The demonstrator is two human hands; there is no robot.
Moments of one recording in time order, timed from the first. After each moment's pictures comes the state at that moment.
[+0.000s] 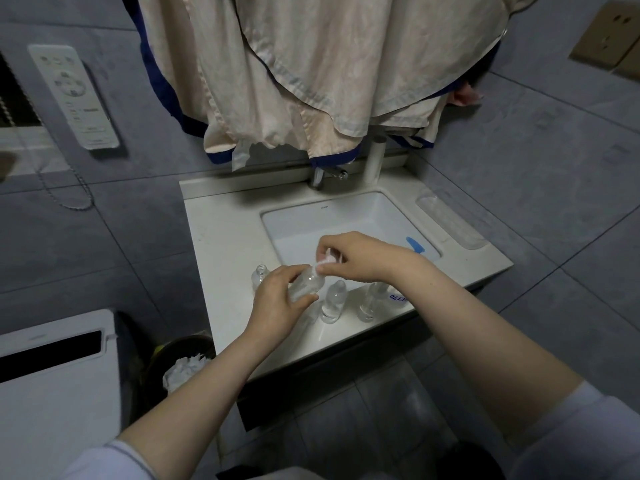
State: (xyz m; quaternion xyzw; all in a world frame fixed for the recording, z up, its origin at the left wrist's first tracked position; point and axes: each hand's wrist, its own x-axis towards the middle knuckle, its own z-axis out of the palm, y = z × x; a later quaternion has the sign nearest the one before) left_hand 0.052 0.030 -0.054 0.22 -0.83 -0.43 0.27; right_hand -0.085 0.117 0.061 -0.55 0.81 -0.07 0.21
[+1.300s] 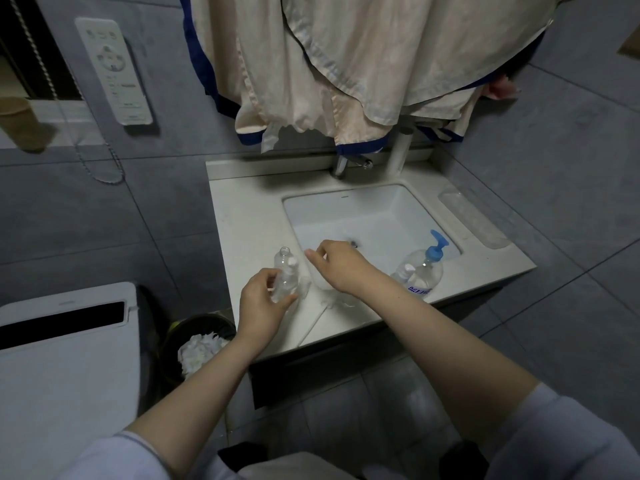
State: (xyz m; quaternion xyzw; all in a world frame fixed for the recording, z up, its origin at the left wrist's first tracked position) left_hand 0.097 0.013 -0.100 0.37 -0.75 -0.46 0.32; right_hand -0.035 0.084 0.001 -0.43 0.86 -0.18 0.21
